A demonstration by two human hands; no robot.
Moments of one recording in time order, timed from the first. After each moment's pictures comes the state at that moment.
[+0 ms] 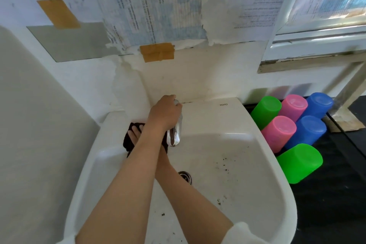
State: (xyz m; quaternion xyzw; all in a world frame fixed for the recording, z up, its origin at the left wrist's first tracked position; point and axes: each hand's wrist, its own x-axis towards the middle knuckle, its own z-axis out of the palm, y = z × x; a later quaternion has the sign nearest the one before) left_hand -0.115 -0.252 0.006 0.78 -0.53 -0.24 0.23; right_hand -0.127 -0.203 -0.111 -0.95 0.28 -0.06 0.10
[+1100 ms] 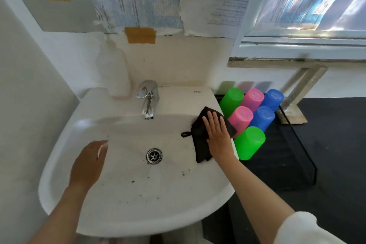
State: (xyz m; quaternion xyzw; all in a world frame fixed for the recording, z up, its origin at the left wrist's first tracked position) left_hand -0.083 -0.053 -0.096 0.86 -0.43 -0.13 0.24; right_hand -0.373 -0.252 -0.115 -0.84 0.46 0.17 -0.25
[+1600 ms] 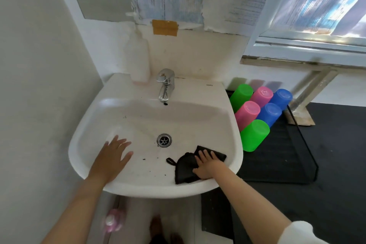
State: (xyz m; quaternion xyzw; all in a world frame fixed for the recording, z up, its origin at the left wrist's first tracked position) left_hand -0.118 -0.001 -0.105 0.83 -0.53 -0.15 0.08; right_hand -0.365 -0.165 -0.122 -0.82 0.34 0.44 0.13
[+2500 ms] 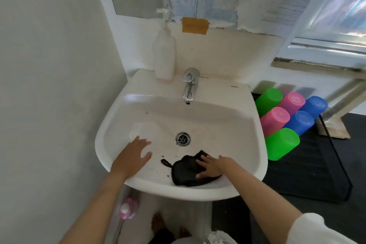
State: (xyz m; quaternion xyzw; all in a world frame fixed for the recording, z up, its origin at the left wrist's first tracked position) left_hand -0.119 0.005 -0.099 0.83 -0.47 -0.25 0.16; right_hand -0.324 -0.165 -0.117 -0.83 0.25 0.48 0.15
